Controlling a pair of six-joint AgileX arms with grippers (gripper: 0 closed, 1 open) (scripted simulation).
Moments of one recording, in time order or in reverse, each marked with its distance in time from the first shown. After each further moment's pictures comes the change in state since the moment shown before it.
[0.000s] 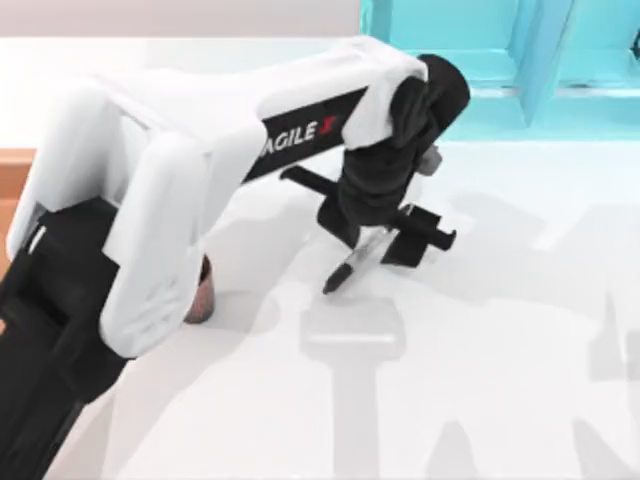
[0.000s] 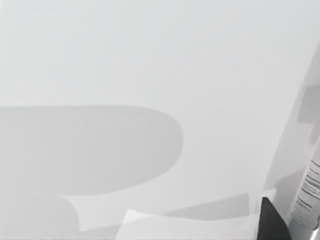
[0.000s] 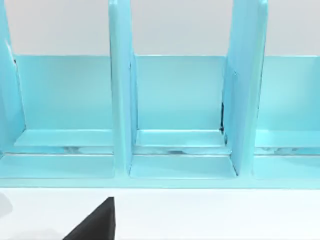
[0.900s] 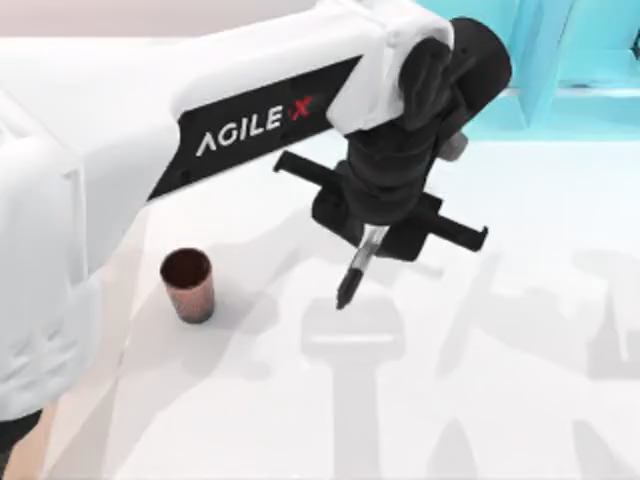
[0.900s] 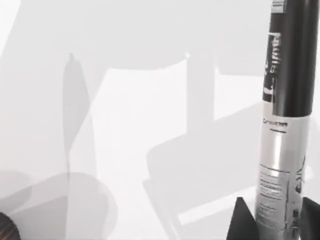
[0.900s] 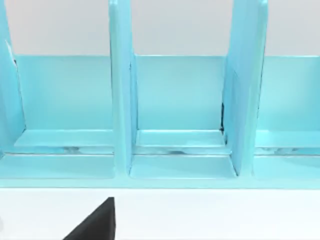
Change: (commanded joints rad) left arm -0.130 -0.390 -0.196 -0.124 0.059 -0.142; right arm 0.000 0.000 0.000 0.000 0.000 0.000
